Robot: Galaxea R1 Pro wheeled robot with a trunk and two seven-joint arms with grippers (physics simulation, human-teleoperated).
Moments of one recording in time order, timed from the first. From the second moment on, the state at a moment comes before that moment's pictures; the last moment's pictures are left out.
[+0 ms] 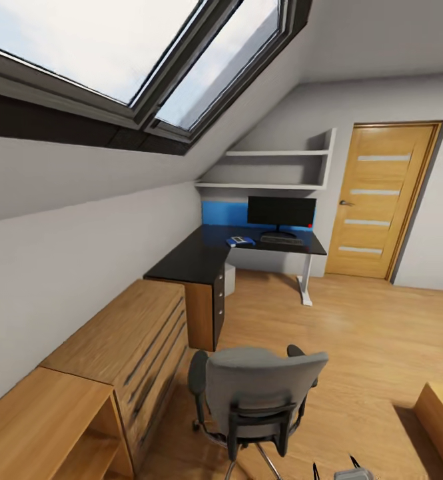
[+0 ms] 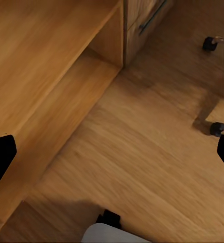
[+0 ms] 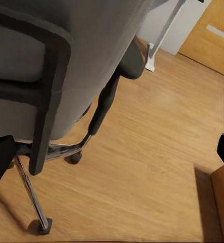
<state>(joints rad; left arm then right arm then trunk) -0.15 0.05 -0.36 -0.36 0.63 -0.22 0.31 -0.33 -0.05 0.89 0.02 -0.45 -0.83 -0.43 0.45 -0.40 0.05</state>
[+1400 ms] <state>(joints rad) -0.15 0.05 -0.36 -0.36 0.63 -0.22 0.31 -0.33 -0.05 0.89 0.02 -0.45 -0.83 -0.43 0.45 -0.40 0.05</state>
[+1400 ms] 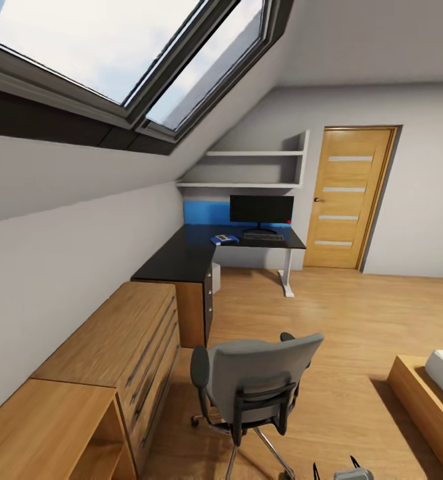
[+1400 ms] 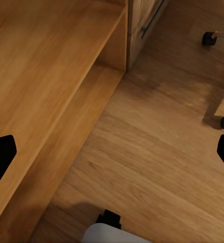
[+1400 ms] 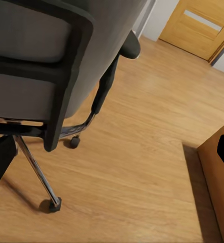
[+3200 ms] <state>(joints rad) -0.15 0.04 -0.36 -0.36 0.62 -0.22 0.31 -0.33 -0.05 0.89 0.02 -0.45 -0.83 -0.43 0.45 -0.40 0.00</state>
